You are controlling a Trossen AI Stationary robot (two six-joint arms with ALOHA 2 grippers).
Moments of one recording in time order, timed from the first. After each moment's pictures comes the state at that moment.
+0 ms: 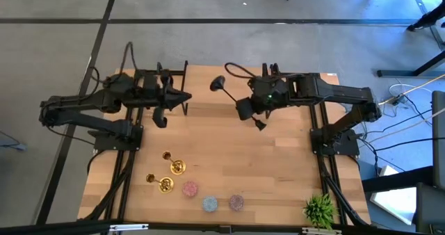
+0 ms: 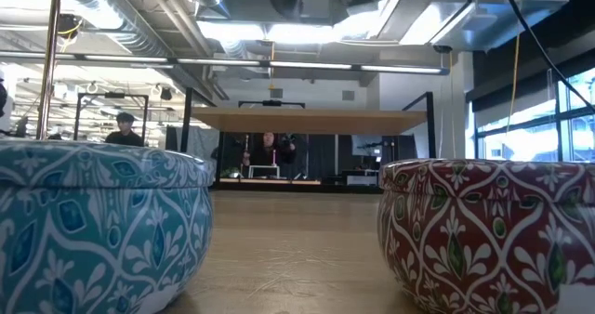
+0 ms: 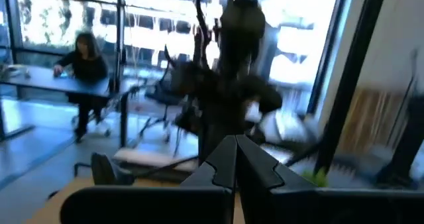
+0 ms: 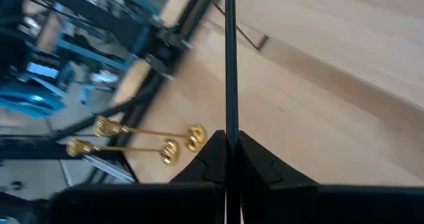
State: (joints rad) left arm 0.09 0.87 0.99 -0.02 0.02 -0.14; right arm 0.03 1.55 1.74 -0.91 0.12 1.01
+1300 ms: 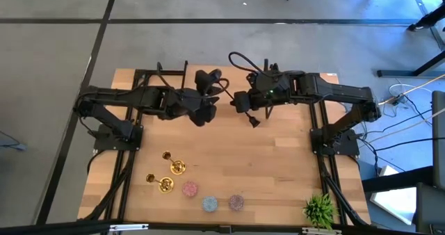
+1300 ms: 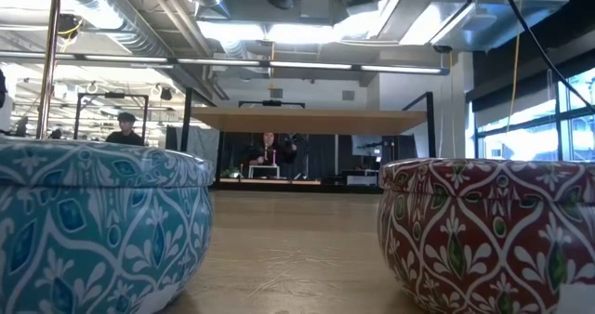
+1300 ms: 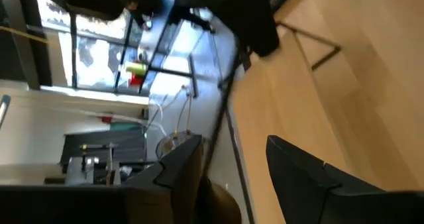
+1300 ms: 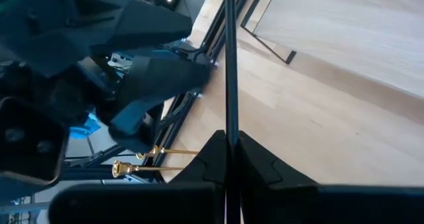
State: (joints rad) left arm -0.09 1.47 1.61 -0.66 -0.67 0.89; right arm 0.01 1.55 1.74 -0.80 0.10 1.09
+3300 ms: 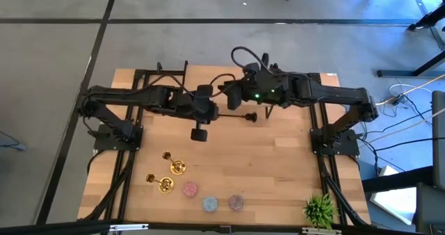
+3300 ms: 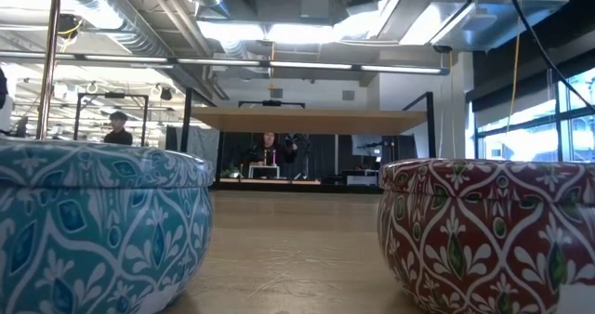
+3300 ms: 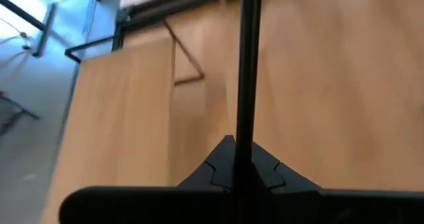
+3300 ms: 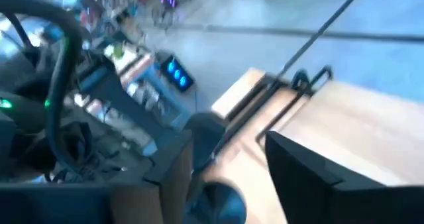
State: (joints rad) left arm -0.05 1.50 1.61 -0.85 -0.23 0.18; right arm 0.04 1.58 1.74 -0.48 0.41 0.73
